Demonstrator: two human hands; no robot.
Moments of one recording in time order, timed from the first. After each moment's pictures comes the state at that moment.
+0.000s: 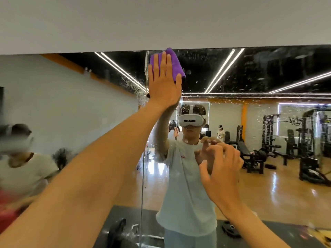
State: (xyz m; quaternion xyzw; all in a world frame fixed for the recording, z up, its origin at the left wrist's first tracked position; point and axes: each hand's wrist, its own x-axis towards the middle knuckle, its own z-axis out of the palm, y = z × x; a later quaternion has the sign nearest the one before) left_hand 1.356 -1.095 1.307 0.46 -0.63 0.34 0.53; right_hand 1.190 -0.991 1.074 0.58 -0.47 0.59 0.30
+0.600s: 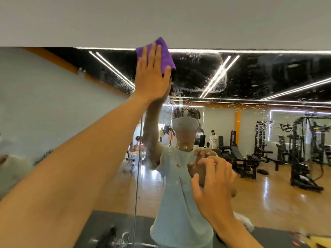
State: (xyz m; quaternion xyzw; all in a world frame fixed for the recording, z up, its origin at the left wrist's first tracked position) left_hand 1.393 -1.116 1.334 0.42 -0.65 0.32 0.55; right_hand 1.203 -1.014 1.055 0.59 -0.47 0.58 0.30
